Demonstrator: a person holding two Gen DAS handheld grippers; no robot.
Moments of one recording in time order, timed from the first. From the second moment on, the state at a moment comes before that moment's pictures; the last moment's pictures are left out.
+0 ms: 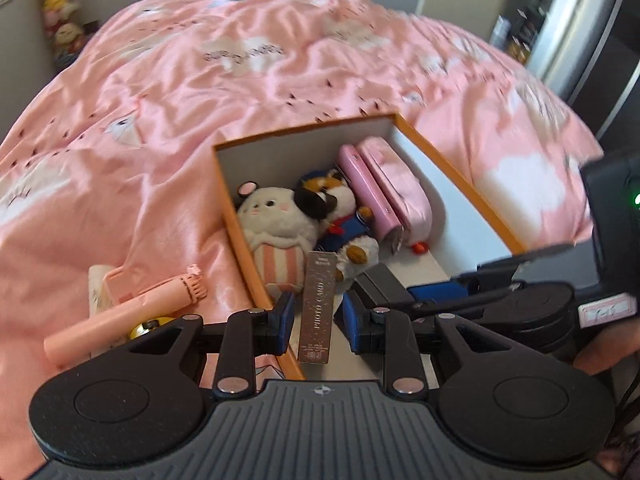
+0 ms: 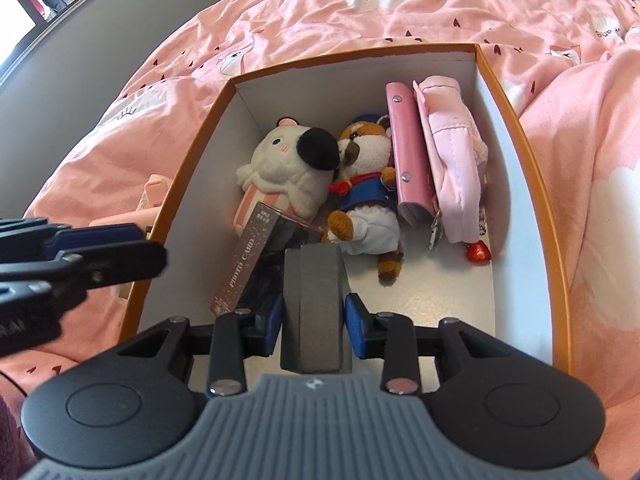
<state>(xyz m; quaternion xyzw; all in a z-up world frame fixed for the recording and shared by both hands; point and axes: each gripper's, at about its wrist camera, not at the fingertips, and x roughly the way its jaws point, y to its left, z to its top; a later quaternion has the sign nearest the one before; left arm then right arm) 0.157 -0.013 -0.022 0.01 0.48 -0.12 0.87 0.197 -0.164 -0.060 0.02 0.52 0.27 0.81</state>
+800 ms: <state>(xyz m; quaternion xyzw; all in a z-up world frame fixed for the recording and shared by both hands) 0.219 -0.058 -0.068 0.11 0.60 -0.11 0.79 0.208 -0.203 -0.066 0.09 0.53 0.29 0.79</state>
